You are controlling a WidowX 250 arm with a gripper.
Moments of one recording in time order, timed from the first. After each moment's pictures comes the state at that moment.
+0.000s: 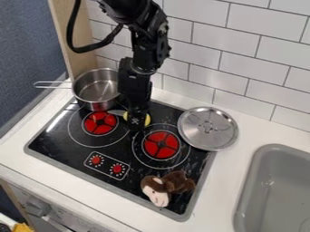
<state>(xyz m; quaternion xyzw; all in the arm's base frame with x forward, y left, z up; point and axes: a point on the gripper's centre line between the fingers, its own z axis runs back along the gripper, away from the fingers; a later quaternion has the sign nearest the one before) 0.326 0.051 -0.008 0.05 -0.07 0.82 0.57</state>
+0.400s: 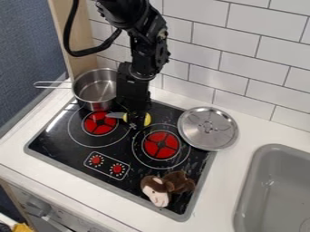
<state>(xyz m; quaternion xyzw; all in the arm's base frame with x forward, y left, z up) 0.317 0.046 -0.010 0.05 -0.07 0.81 0.58</state>
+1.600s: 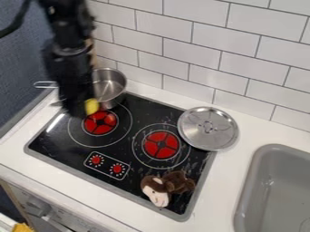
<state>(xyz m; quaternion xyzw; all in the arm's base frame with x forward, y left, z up) 0.248 0.119 0.045 0.03 -0.05 0.80 0.59</state>
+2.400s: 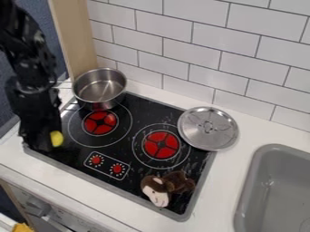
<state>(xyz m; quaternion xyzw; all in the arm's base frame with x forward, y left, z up) 0.210 0.148 -0.001 0.06 -0.03 0.79 0.61</state>
